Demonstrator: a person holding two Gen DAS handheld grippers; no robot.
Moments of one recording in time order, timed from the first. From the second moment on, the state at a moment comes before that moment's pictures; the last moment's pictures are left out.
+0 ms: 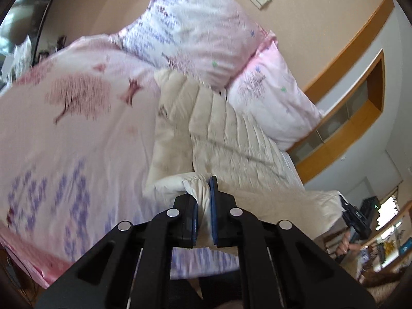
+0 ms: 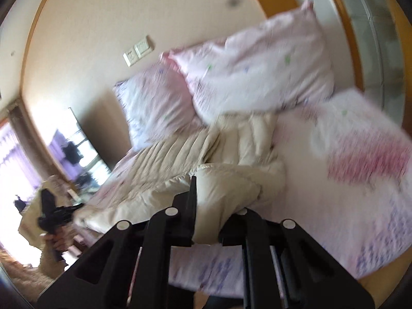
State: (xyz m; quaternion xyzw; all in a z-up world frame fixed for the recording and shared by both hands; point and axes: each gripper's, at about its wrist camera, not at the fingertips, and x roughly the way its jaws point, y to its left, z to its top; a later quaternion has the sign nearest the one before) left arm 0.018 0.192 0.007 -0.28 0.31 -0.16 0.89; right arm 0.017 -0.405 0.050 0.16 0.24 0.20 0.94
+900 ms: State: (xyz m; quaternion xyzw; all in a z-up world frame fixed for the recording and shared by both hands) left arm 0.214 0.183 0.086 -0.24 0.27 -0.10 0.93; right arm 0.186 -0.373 0.091 0.15 0.15 0.08 0.97
